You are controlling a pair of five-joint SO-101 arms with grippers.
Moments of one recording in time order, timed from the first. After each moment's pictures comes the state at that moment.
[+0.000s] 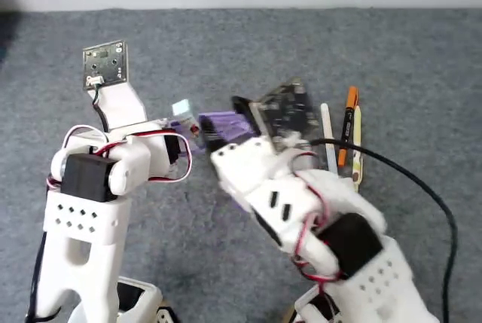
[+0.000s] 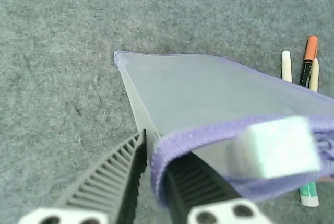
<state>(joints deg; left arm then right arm) 9.1 -36.0 17.6 86.9 28.5 -38.6 -54.2 27.8 53.2 -4.3</state>
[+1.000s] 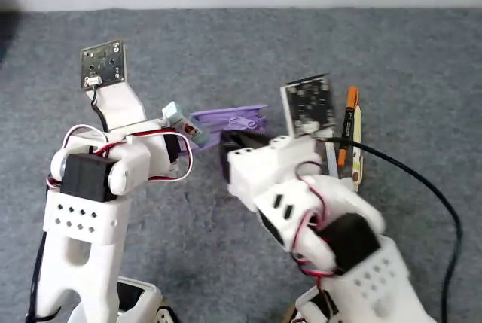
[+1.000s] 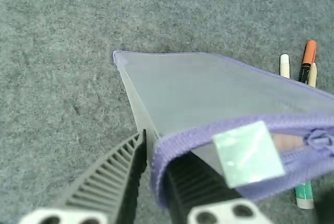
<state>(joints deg) 9.1 -36.0 17.5 86.9 29.5 -37.1 -55.1 35.3 54.9 -19.3</state>
